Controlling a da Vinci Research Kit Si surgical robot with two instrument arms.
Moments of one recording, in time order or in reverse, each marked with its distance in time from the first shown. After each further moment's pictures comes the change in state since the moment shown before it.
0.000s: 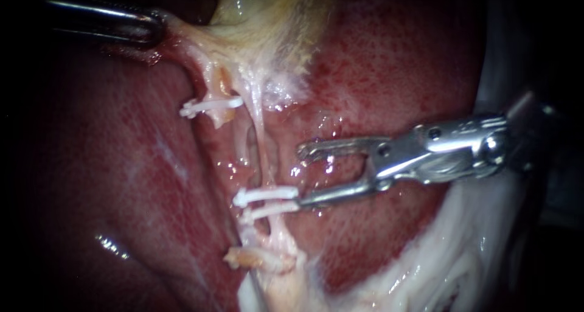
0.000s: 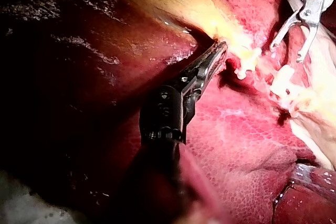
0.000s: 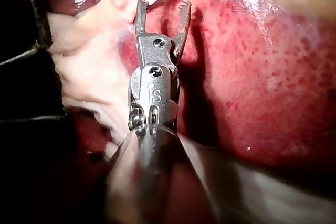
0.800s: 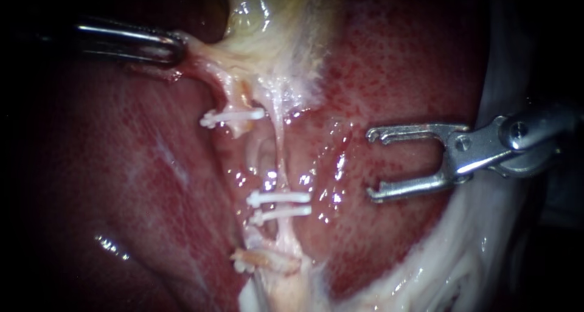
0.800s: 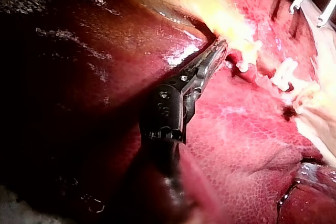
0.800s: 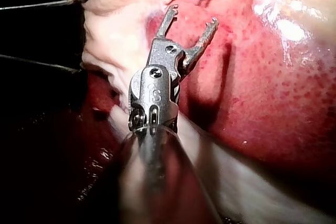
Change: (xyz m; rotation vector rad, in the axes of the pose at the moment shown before) right arm 0.000 -0.002 -0.006 -0.043 -0.066 -0.104; left arm -0.004 -0.002 0.005 -0.007 -0.011 0.018
